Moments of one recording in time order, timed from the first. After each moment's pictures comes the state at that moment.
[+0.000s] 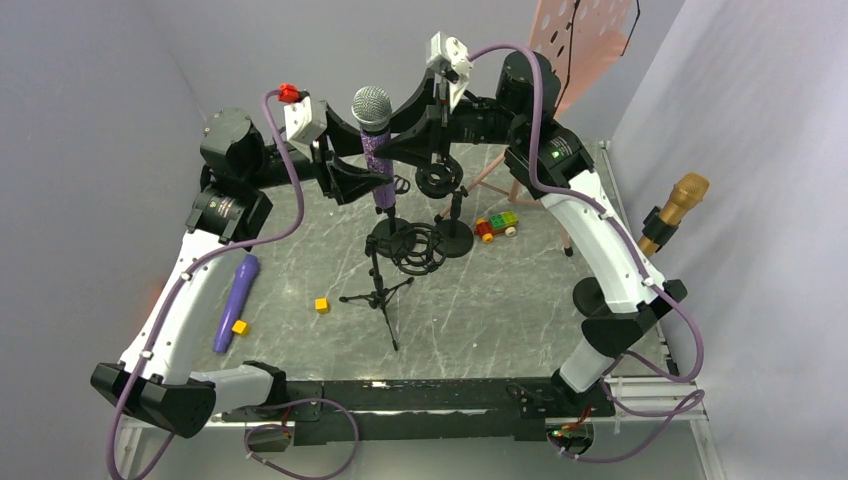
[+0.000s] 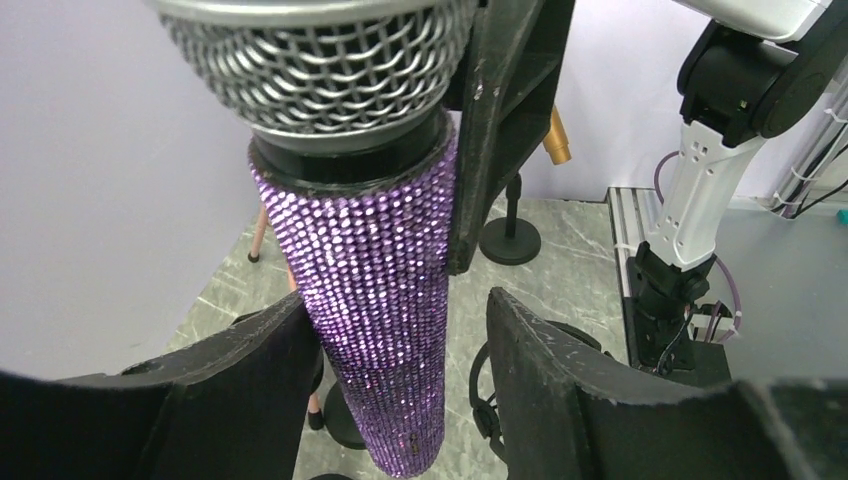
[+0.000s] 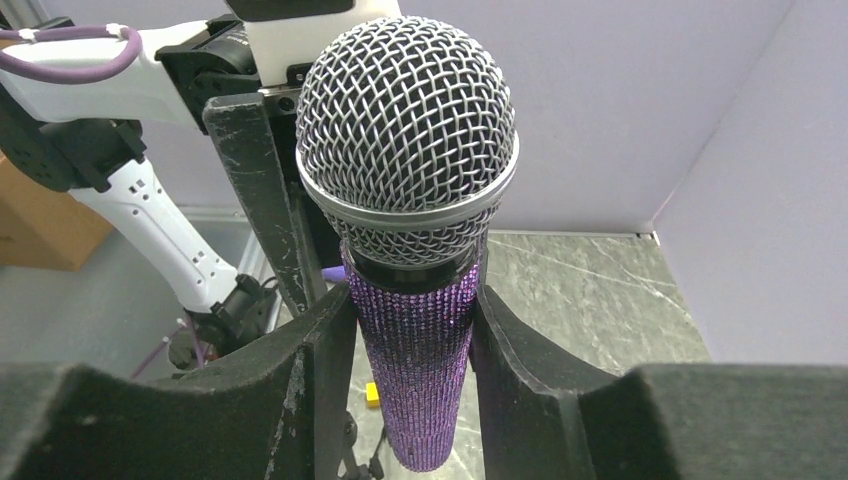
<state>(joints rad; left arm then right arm) -0.33 1.22 1.47 -0.07 1.03 -0.04 0.64 1.65 2.10 -0.36 -0.92 0.00</state>
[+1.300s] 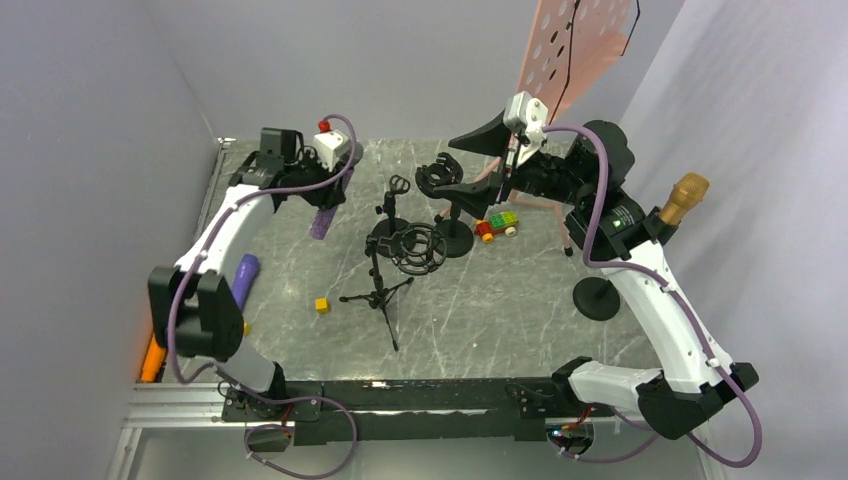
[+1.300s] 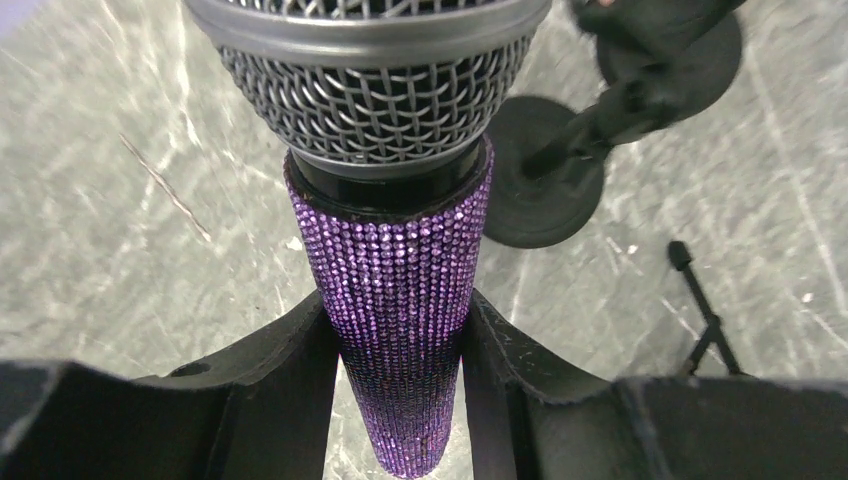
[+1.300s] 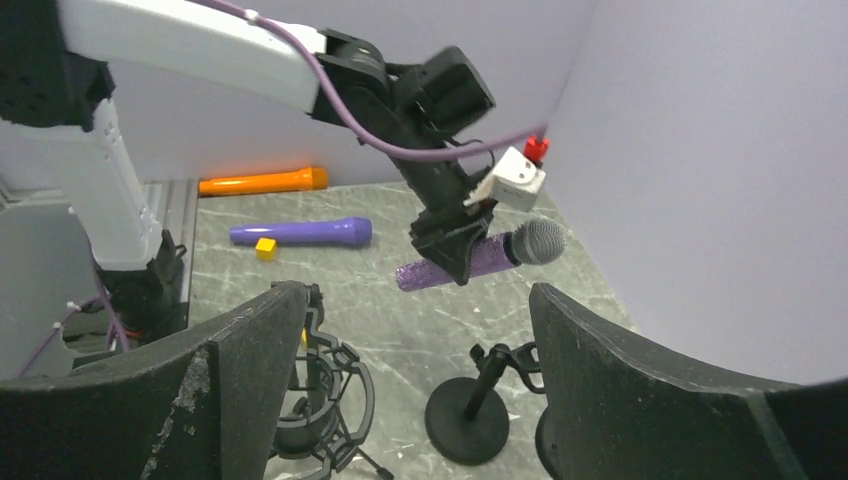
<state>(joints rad) -0.14 1.52 1.37 -0.55 0.47 0.38 0.51 1.18 1.52 -0.21 -0.79 -0.08</state>
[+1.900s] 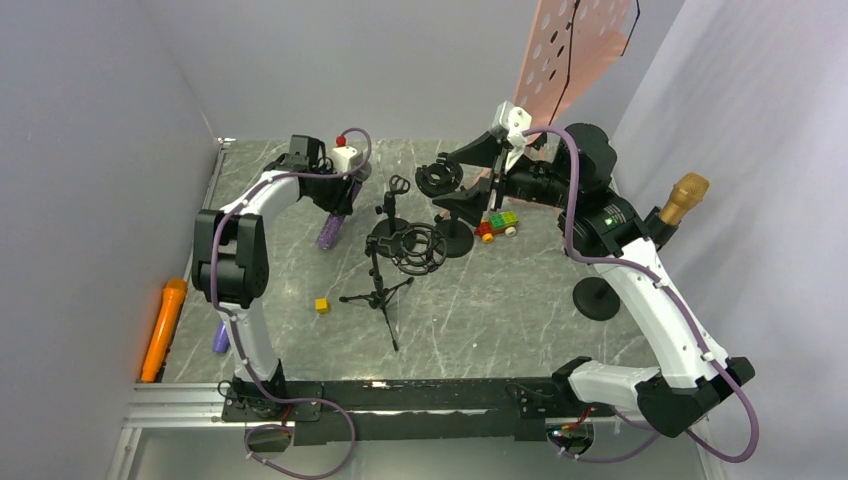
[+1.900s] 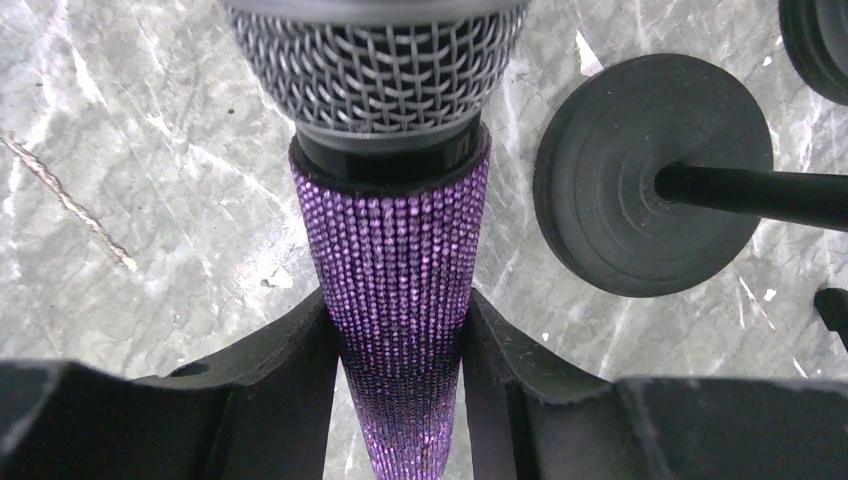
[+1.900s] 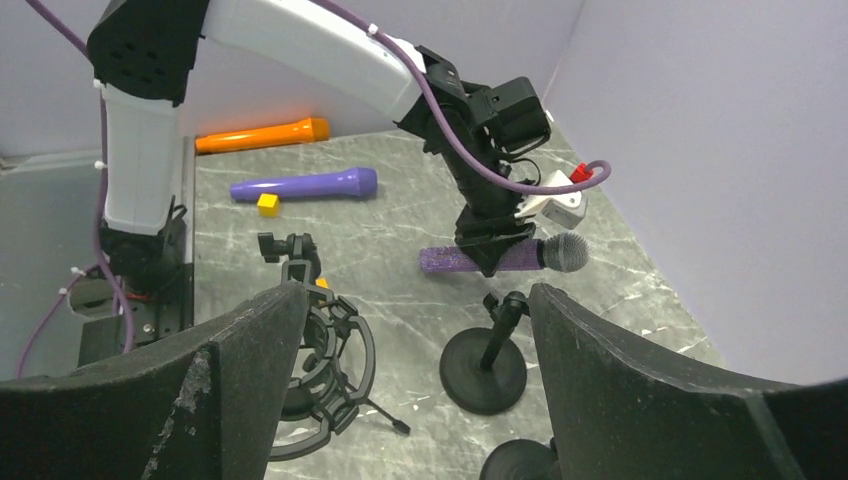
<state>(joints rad) -0.14 1.94 1.48 -0.49 0.41 0.38 0.51 1.19 1.47 -0.30 -0.76 -0.13</state>
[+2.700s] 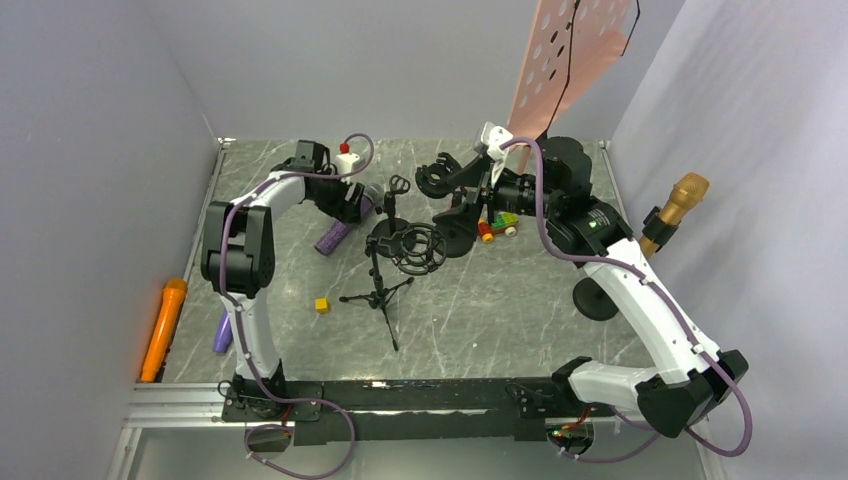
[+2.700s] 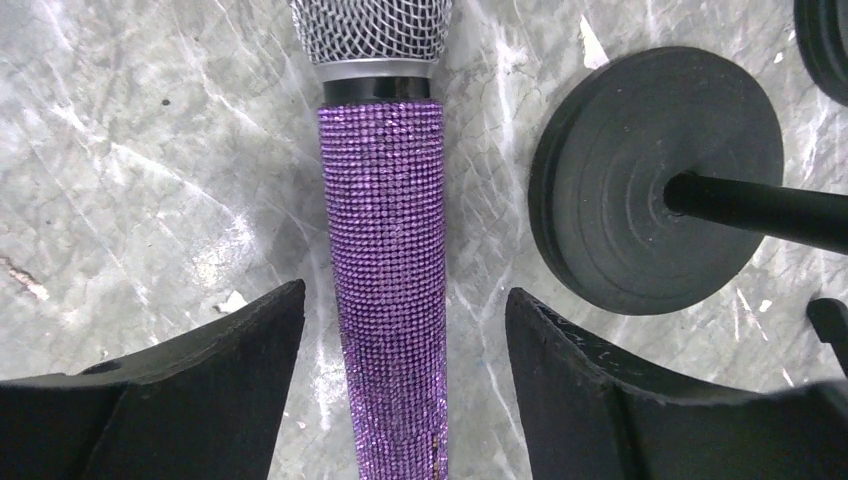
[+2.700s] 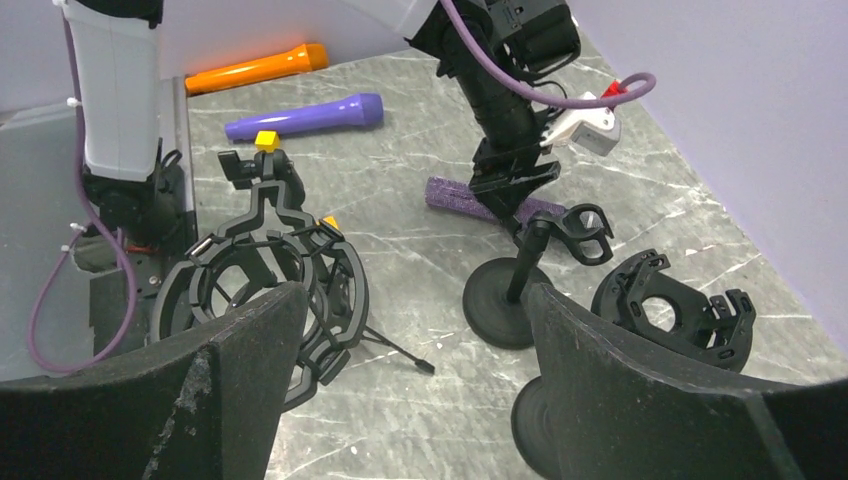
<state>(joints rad) -0.14 2.04 1.51 -0.49 0.45 0.35 0.51 1.18 1.34 -0.36 -0.72 -0.16</state>
